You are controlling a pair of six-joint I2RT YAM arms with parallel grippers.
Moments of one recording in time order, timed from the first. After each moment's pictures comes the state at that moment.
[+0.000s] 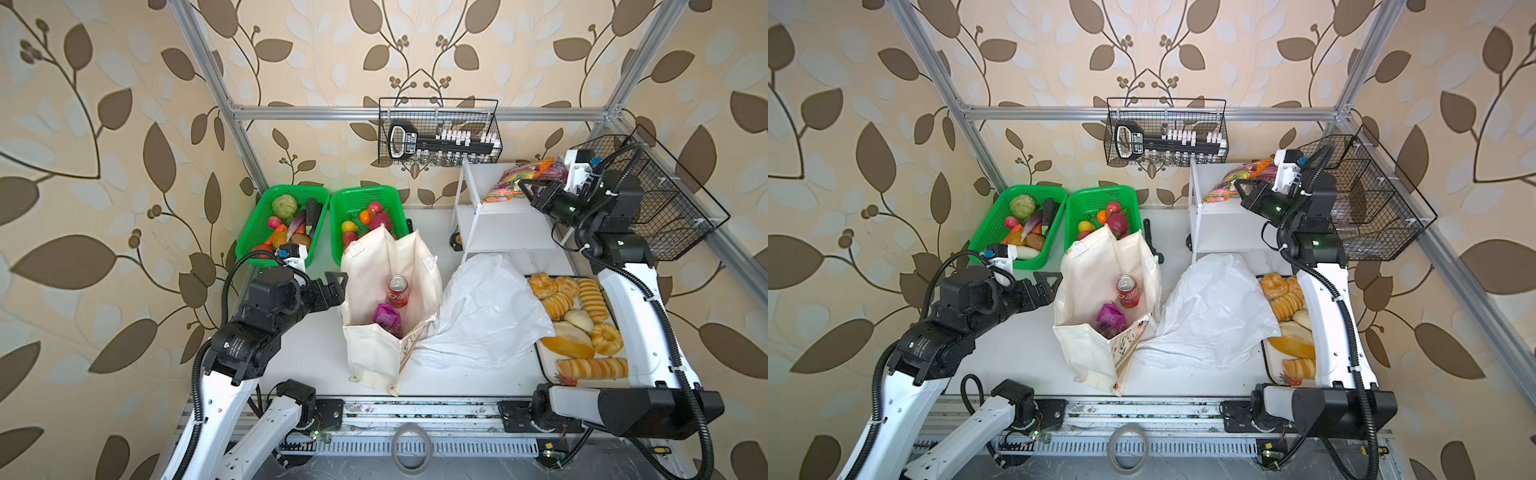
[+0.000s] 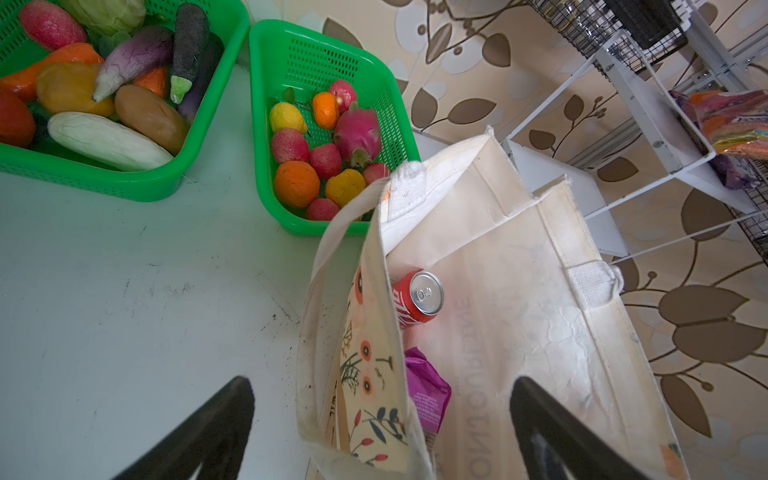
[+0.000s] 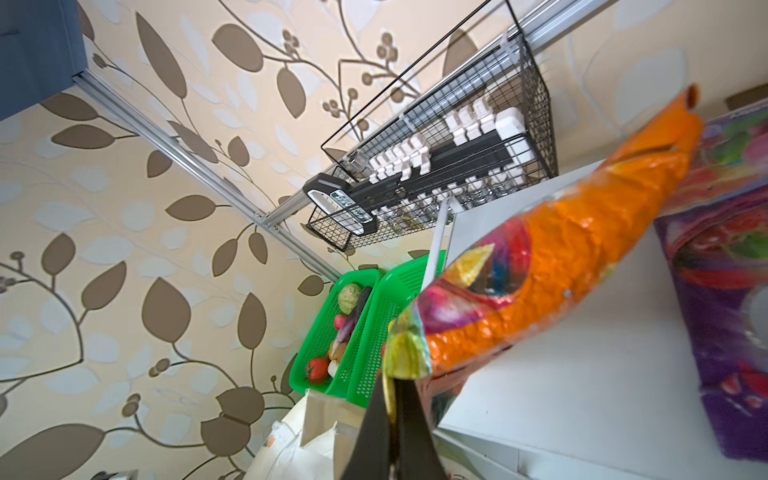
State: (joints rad) left arm -0.28 0.71 1.08 -0.89 0.08 -0.52; right arm -0.06 1.28 1.51 -0.34 -0.58 0.63
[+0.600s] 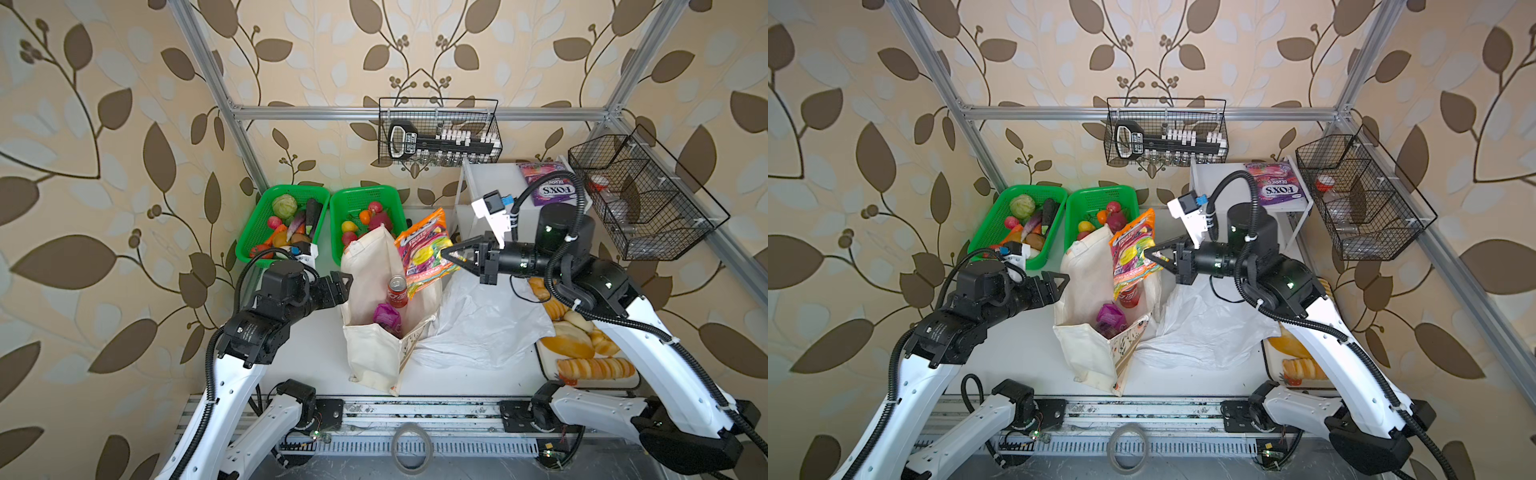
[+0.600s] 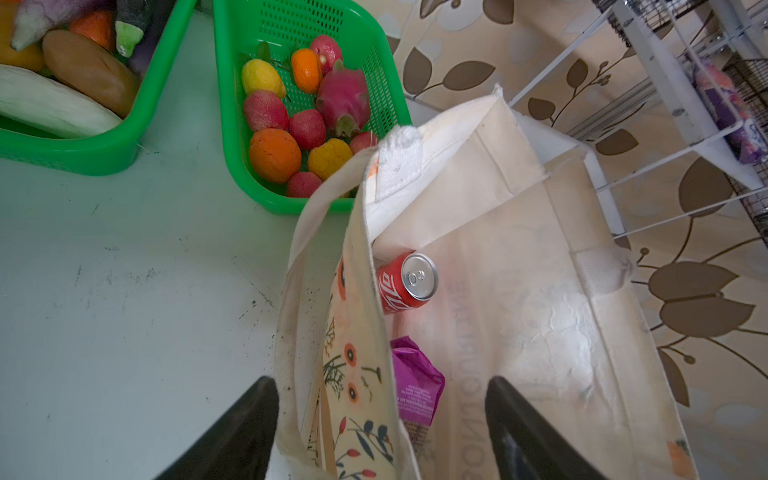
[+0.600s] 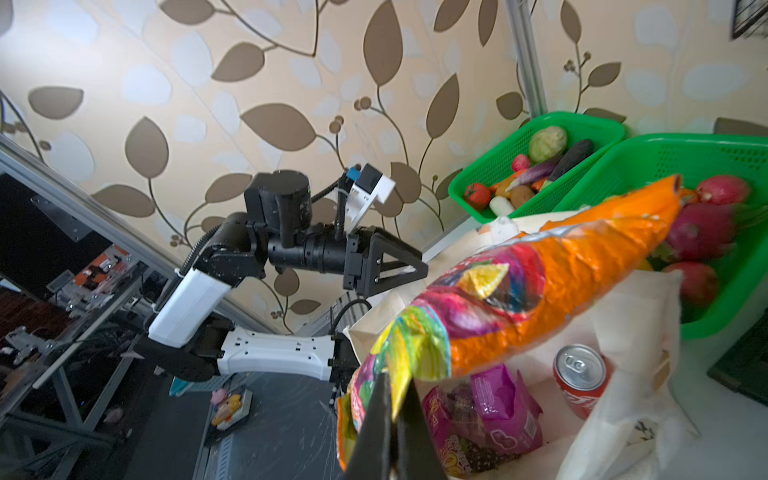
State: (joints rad) left arm -0.28 0.77 1.04 -0.86 0.16 -0.53; right arm 0.66 1.17 1.52 -0.63 -0.58 0.33
